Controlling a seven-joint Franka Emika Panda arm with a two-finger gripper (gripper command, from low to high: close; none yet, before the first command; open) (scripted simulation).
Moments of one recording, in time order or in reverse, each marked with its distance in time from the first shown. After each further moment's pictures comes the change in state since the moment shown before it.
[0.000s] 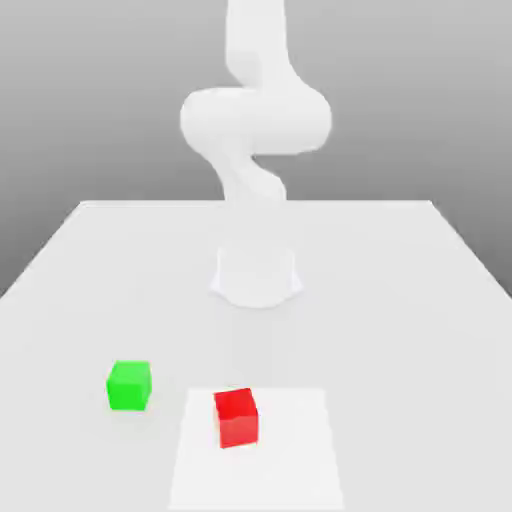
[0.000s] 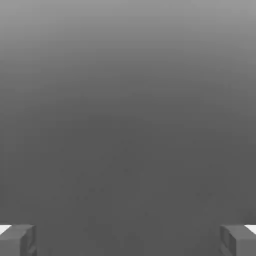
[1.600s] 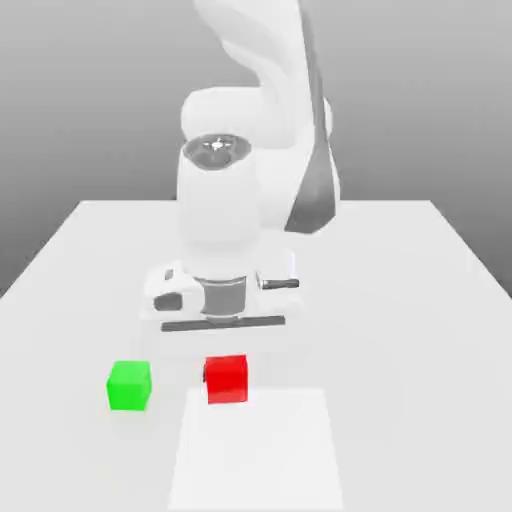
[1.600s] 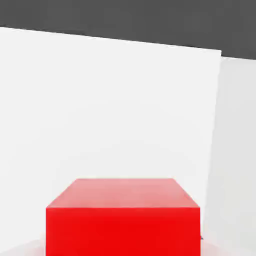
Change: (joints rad) arm -0.116 0.691 -0.042 -0.439 0.037 0.414 -0.066
